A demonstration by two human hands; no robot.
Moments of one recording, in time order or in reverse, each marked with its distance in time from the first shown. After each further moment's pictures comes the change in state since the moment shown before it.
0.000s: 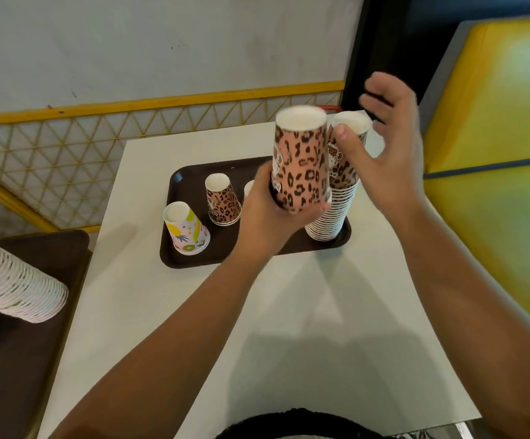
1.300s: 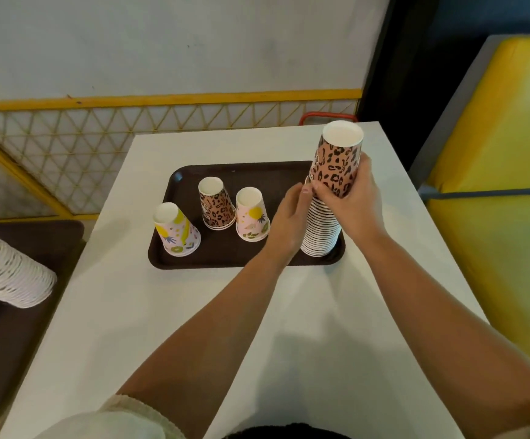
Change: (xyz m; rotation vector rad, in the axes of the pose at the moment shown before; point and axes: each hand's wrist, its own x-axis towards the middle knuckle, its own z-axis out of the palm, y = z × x) left_hand 0.036 -0.018 0.076 -0.112 -0.042 -0.322; right_hand 0.004 0.096 0.029 -0.113 -0.158 0.255
